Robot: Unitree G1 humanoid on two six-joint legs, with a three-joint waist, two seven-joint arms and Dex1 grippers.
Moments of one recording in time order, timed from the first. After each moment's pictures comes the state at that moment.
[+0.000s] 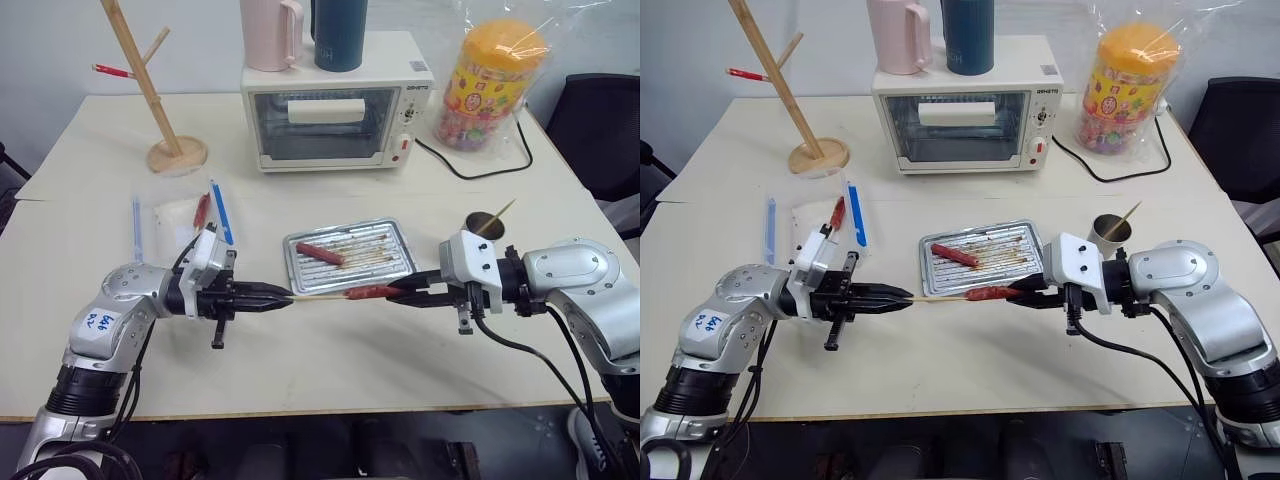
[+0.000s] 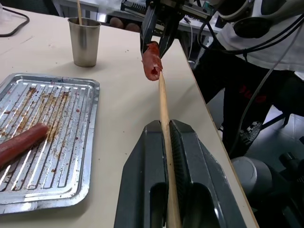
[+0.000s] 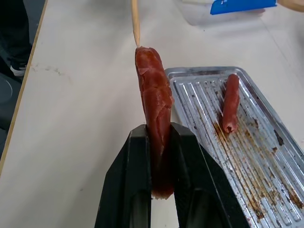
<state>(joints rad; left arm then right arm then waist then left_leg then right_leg) -0.38 0.69 0.00 -0.11 -0.61 0.41 -1.27 -0.45 -0.89 0.08 -0.37 0.42 0.44 1.22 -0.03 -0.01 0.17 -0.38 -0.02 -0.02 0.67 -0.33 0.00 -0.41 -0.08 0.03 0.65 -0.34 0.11</state>
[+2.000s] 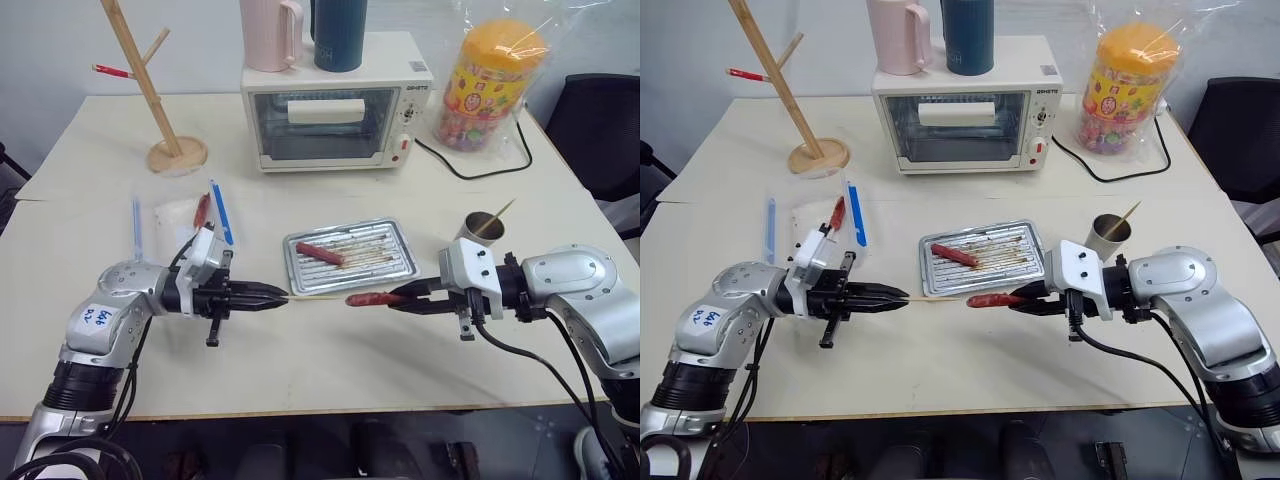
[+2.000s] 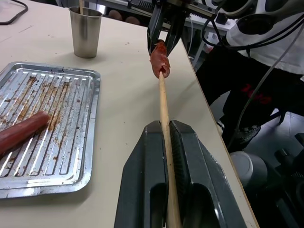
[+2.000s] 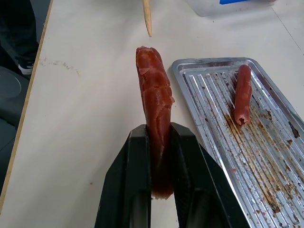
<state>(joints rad) -0.40 0.70 0.01 -0.07 -0.60 0.43 -1.31 -0.42 -0.89 0.08 -0.36 0.41 0.44 1.23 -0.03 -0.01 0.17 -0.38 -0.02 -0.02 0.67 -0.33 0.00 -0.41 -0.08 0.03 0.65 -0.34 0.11</state>
